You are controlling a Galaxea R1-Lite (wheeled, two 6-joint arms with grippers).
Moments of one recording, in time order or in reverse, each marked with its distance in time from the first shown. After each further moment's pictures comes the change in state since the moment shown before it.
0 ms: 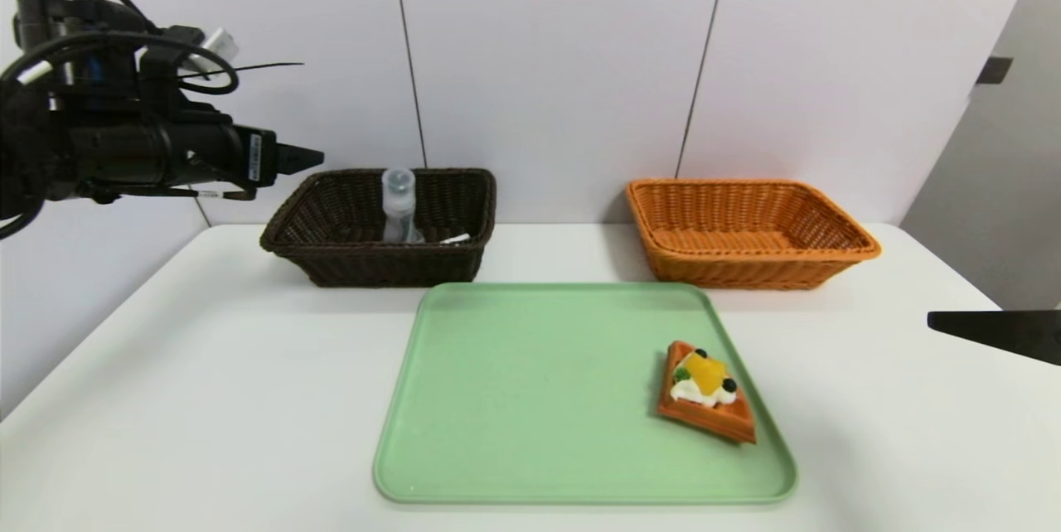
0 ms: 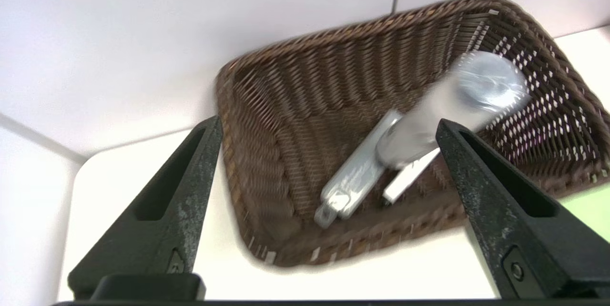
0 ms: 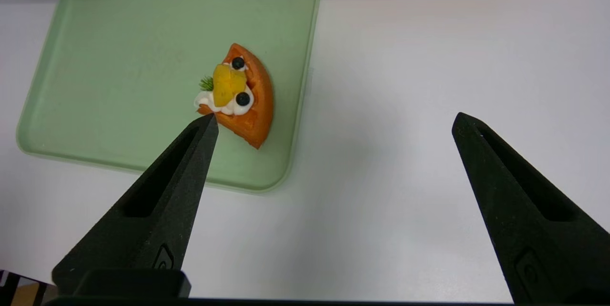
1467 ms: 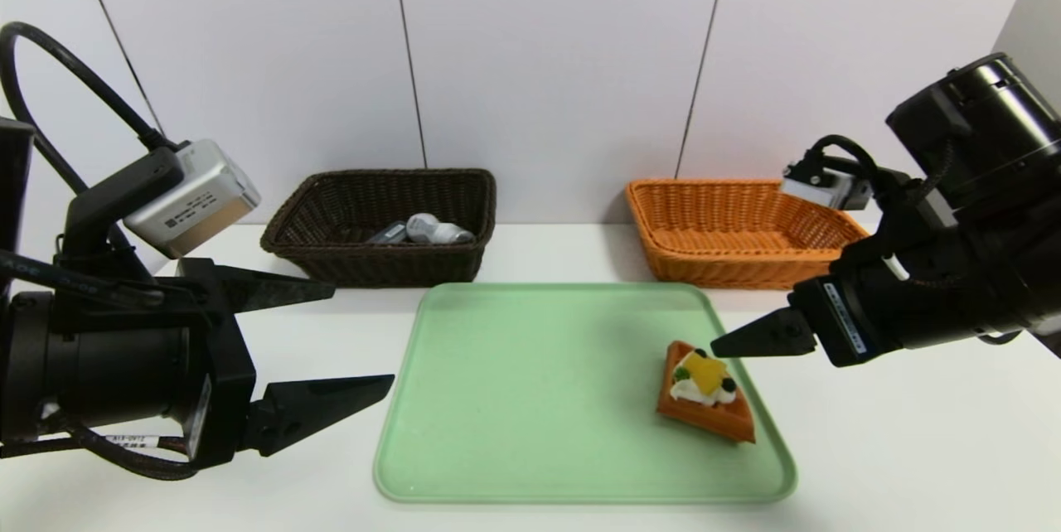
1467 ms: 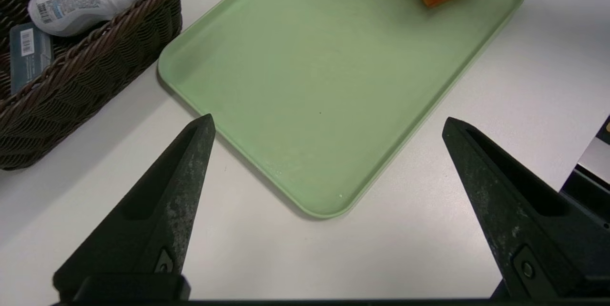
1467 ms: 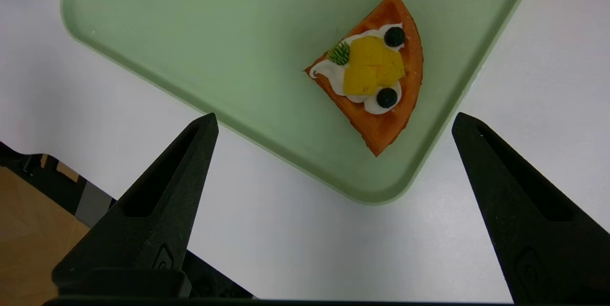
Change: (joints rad) left arm -0.480 -0.487 0.414 0.246 -0.124 0.036; right arm 0.398 0.452 -0.337 0.202 -0.005 0.004
